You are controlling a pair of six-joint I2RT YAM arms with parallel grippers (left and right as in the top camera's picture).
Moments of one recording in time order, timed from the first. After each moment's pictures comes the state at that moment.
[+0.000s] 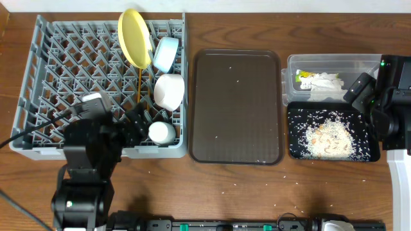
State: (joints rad) left arm -0.03 0.72 0.83 -0.63 0.10 -0.39; right arm -0.06 1.23 1.44 -1.17 0.40 0.52
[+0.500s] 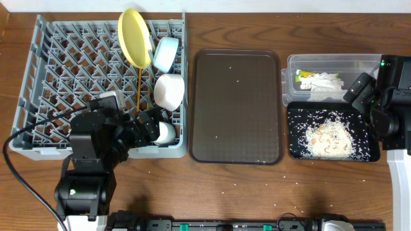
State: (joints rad) left arm -0.03 0.78 0.83 -0.65 0.24 -0.37; right arm -0.06 1.23 1.44 -1.17 0.40 0.52
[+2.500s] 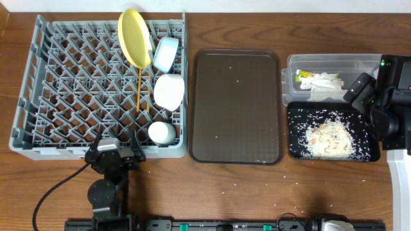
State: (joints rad) left arm 0.12 0.01 0.01 -0.11 0.00 -0.03; right arm -0.06 1.23 1.44 -1.17 0.40 0.52
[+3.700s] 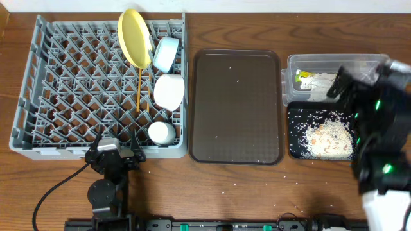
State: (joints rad) left arm 0.12 0.01 0.02 -0.11 0.00 -0.03; right arm -0.04 0.88 0.81 -0.24 0.12 0.25
